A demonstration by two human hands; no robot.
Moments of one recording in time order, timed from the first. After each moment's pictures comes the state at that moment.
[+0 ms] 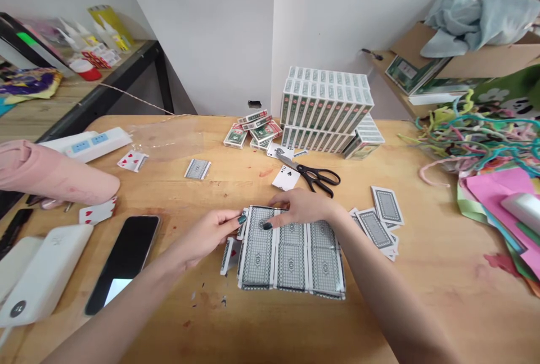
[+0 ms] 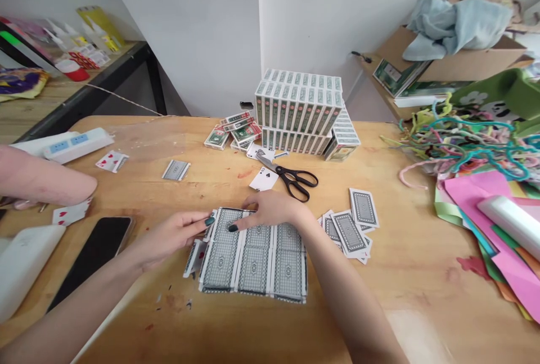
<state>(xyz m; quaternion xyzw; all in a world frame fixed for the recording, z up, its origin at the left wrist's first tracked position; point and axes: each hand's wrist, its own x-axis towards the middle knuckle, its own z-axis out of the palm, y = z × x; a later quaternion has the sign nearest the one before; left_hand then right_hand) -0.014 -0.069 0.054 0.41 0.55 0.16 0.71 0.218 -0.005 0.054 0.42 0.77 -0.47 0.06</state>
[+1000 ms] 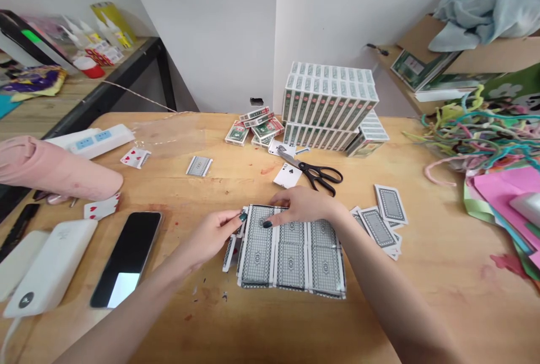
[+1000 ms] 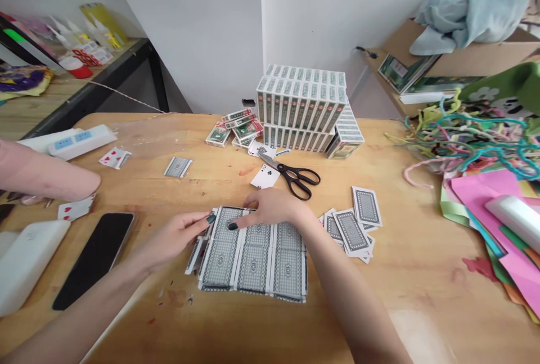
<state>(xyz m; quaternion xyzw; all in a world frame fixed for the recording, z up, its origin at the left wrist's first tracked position) -0.010 -0.078 0.054 0.49 0.58 0.17 0.63 0.216 -0.007 0.051 0.43 0.78 -0.45 0.05</state>
